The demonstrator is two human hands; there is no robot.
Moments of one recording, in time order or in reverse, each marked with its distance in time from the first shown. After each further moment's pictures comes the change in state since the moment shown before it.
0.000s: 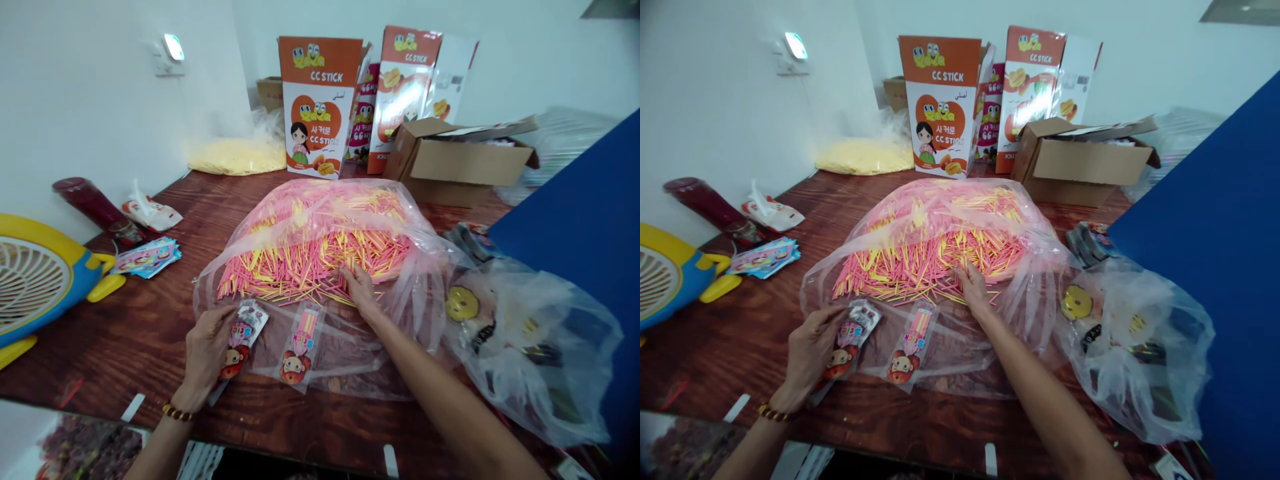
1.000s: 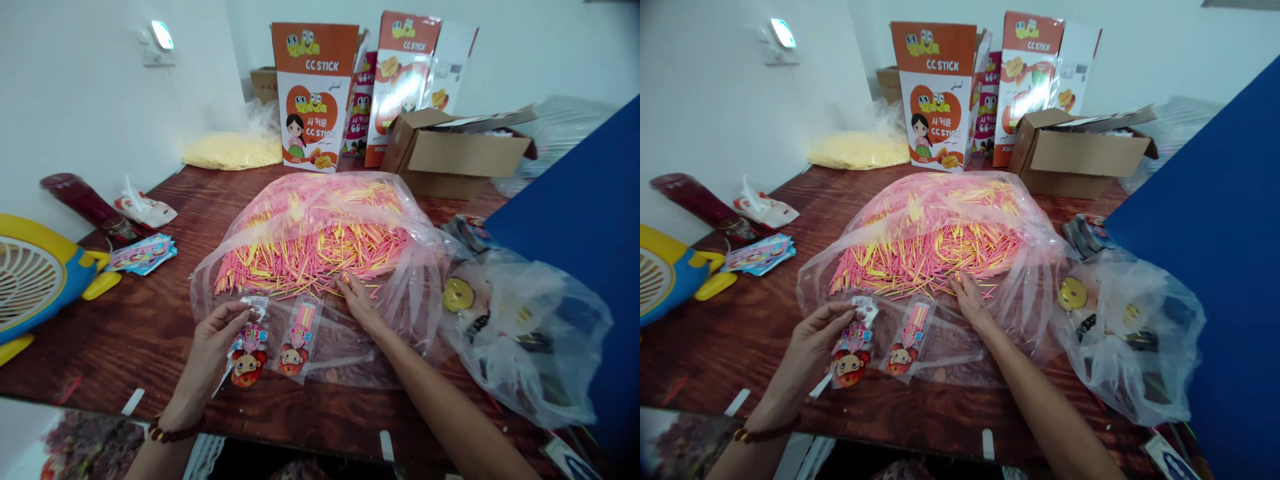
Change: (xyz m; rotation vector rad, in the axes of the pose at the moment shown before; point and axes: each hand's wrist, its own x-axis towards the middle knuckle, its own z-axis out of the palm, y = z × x) left_hand -0.005 0.069 -0.004 -0.825 -0.179 -0.569; right_hand -0.041 -0.011 -0.008 -0.132 -0.127 -0.046
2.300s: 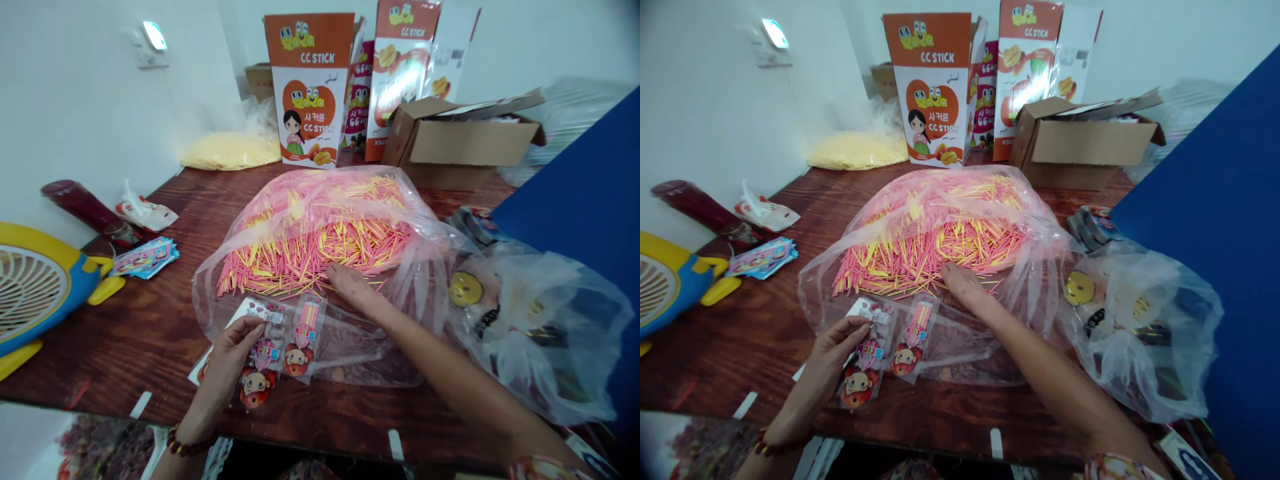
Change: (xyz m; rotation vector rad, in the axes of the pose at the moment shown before) left_hand -0.013 -0.012 0.006 0.164 -0.082 -0.062; right_hand 0.032 -0.030 0.004 -1.088 -0.466 -0.266
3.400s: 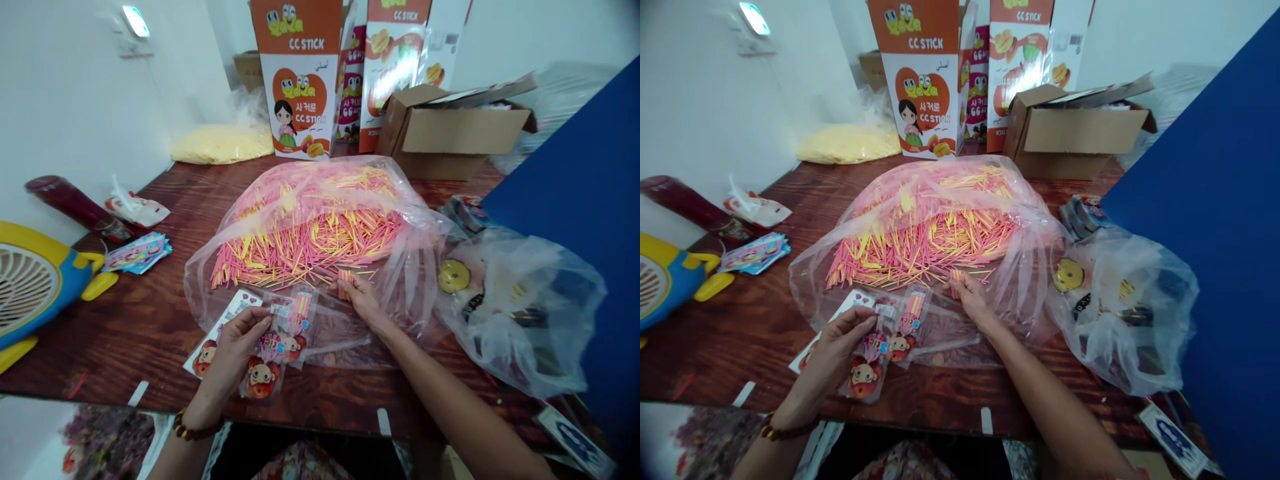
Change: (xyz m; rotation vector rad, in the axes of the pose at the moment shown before) left_hand -0.009 -0.001 0.020 -0.104 -0.120 -0.045; right_hand -0.062 -0.003 0.038 1.285 0.368 0.337
